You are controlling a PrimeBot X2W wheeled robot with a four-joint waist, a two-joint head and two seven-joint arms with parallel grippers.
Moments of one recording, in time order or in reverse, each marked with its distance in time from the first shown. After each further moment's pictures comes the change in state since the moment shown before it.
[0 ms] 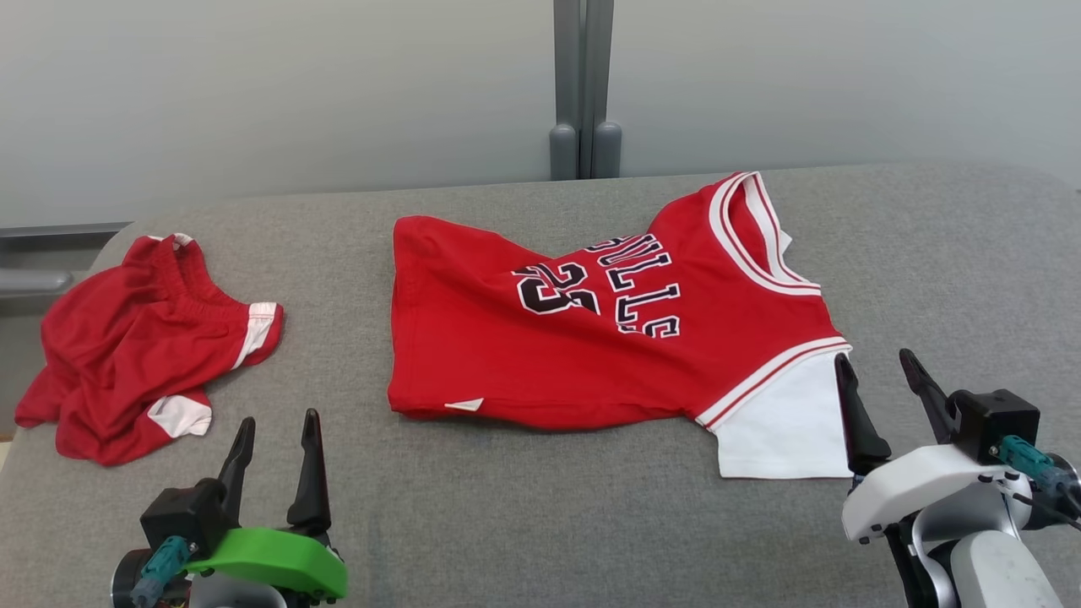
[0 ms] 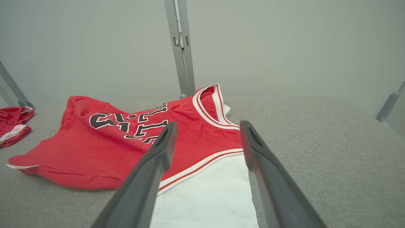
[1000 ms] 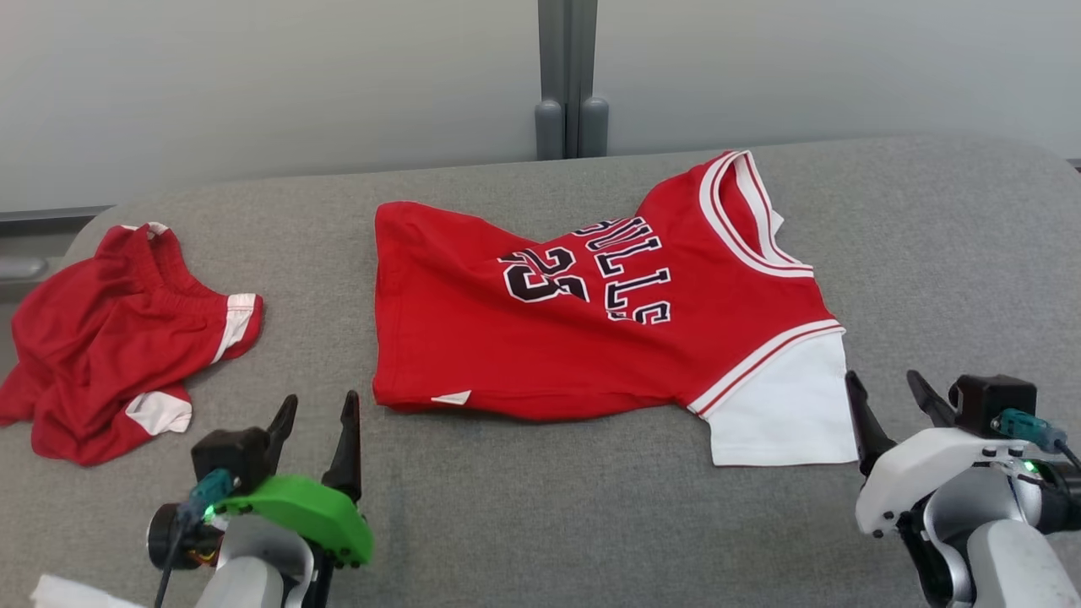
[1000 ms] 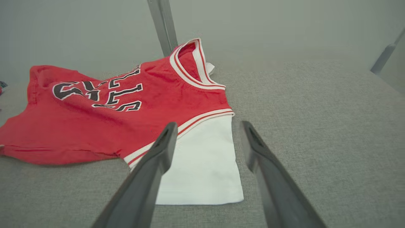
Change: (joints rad) left arm -0.105 -0.009 -0.045 0.105 0.024 -0.032 0.110; right arm -0.021 0.008 -0.049 0.036 0.010 0.000 0.157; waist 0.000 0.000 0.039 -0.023
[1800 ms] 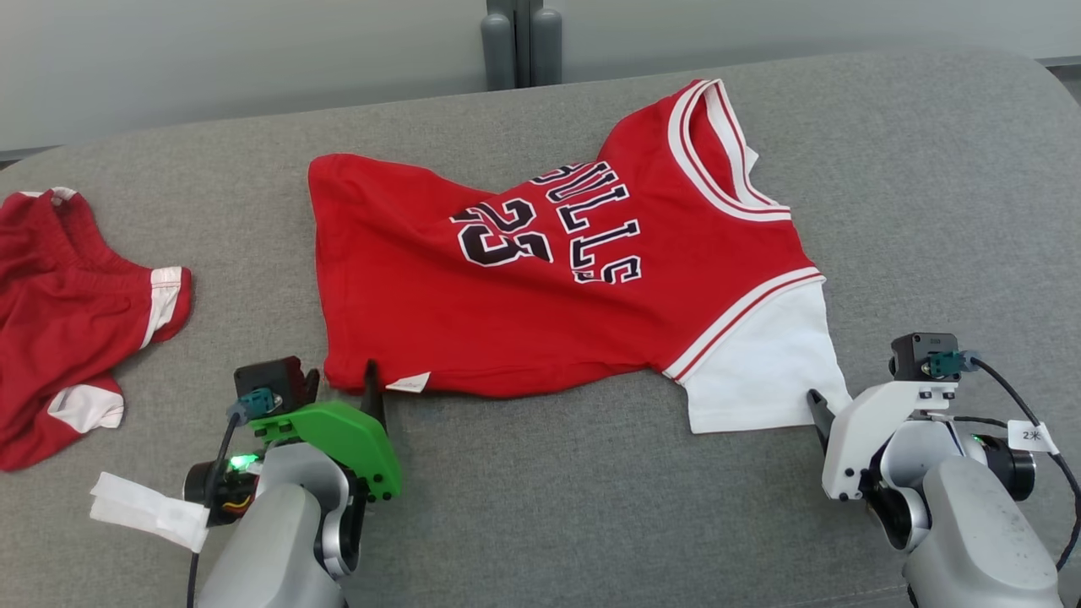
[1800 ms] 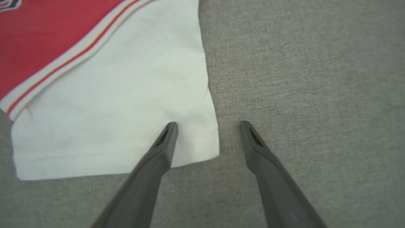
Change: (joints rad) left arm -0.237 -0.084 -0.046 0.277 -0.053 0.135 0.135; right arm -0.255 -0.018 0.033 0.415 0.010 0.000 0.216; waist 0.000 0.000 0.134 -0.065
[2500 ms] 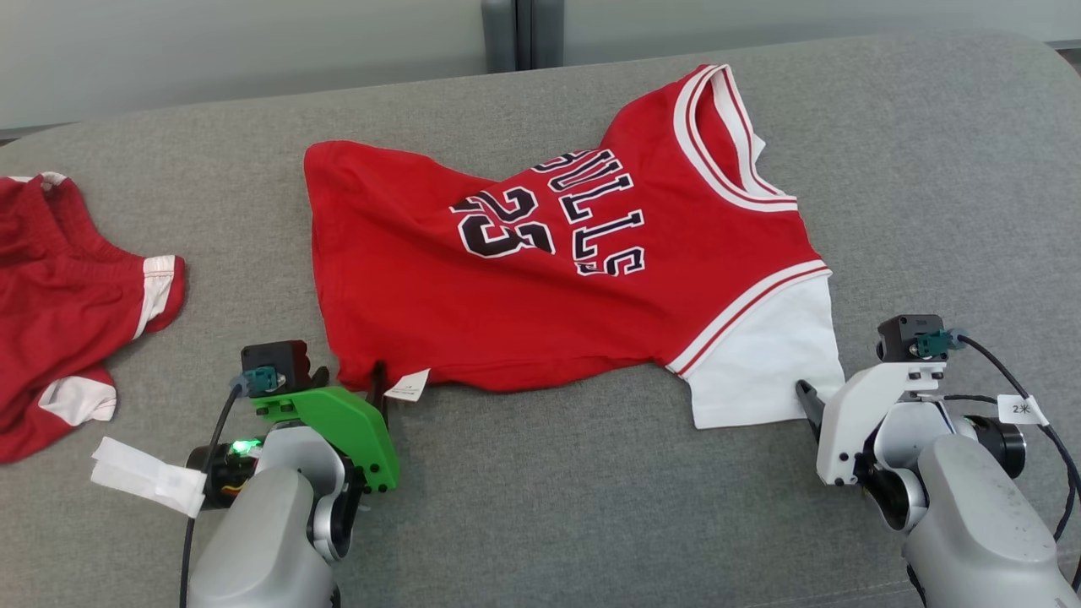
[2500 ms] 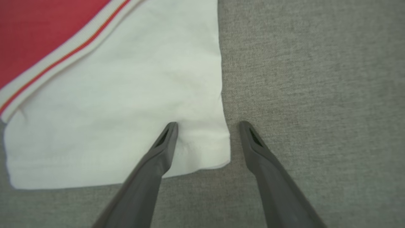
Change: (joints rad) left arm -0.056 0.027 -0.034 0.054 -0.022 -0.060 0.082; right arm -0.057 -0.030 0.103 0.082 0.080 -0.001 0.019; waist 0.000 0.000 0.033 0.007
